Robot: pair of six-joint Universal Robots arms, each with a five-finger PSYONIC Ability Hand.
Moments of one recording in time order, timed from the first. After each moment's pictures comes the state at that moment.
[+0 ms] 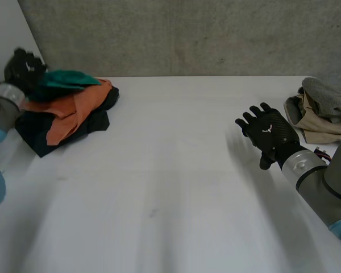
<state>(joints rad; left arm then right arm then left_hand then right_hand) 4.79 -2.89 -0.03 3.09 -1.18 4.17 1.81 -1.19 1.74 -0.38 1.25 2.41 1.14 1.19 1.19 1.19 0.99 0.22 0.21 0.21 0.21 0.05</state>
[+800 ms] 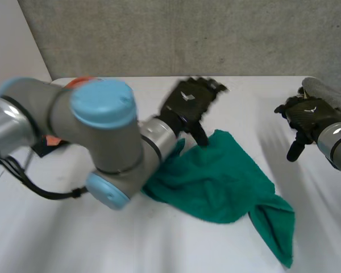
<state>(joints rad) 3.99 -2.22 -1.04 3.26 -1.44 3.28 1.72 -1.21 1.46 0.11 1.43 2.66 0.21 0.21 0.22 0.20 0.05 0.22 0.21 0.21 0.21 0.05</state>
